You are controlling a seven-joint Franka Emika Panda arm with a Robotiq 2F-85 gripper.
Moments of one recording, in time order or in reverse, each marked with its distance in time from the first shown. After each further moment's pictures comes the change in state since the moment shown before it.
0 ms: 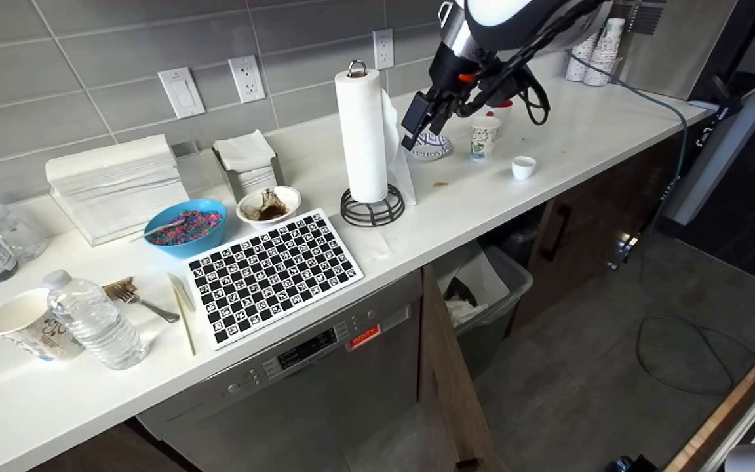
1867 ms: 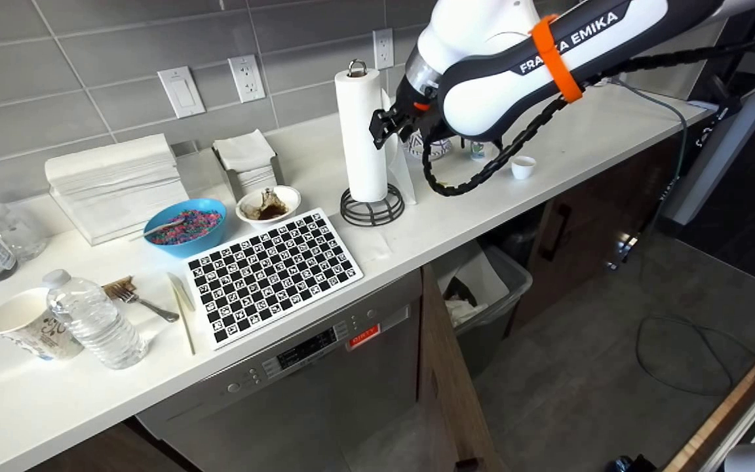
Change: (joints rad) arm 0.033 0.168 -0.003 0.029 -0.399 0.385 0.627
